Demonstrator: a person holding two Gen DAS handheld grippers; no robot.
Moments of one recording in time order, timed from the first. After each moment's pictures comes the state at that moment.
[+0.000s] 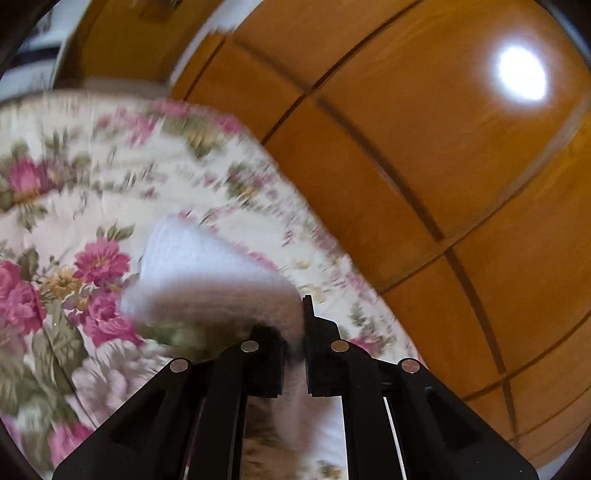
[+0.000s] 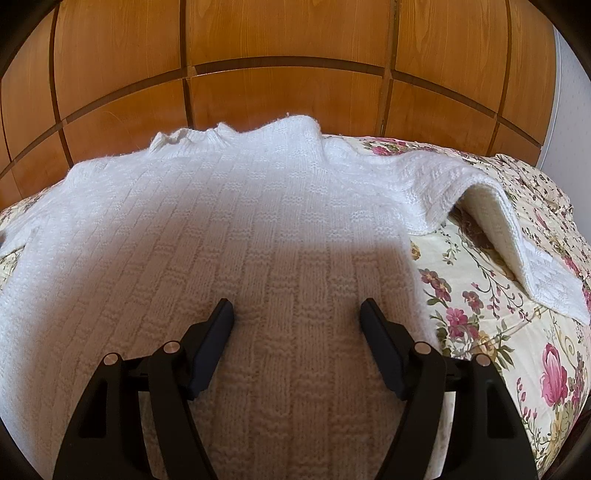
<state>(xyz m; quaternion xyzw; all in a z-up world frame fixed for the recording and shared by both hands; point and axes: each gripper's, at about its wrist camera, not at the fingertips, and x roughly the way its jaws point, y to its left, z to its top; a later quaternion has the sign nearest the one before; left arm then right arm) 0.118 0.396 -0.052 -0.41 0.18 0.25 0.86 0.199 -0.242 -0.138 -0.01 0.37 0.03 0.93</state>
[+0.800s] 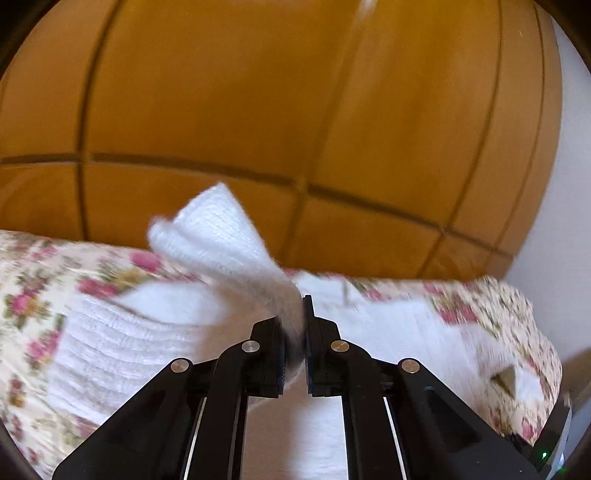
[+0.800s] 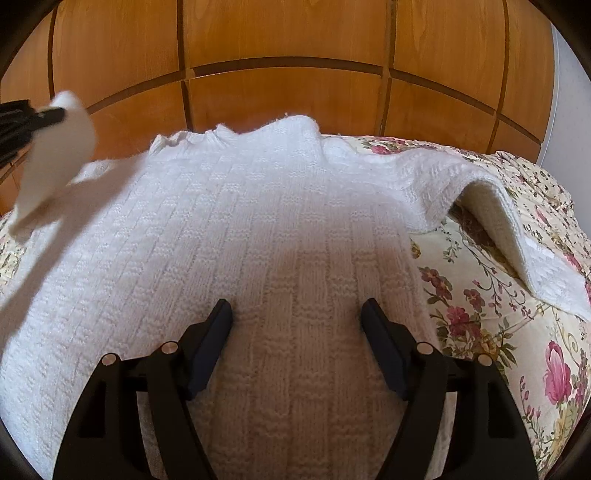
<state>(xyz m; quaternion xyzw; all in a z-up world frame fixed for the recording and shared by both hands) 0.236 0.032 -0.004 -0.12 0.27 -0.10 0.95 0.200 -0.244 -0.139 -0.01 0.36 0.03 0.93</state>
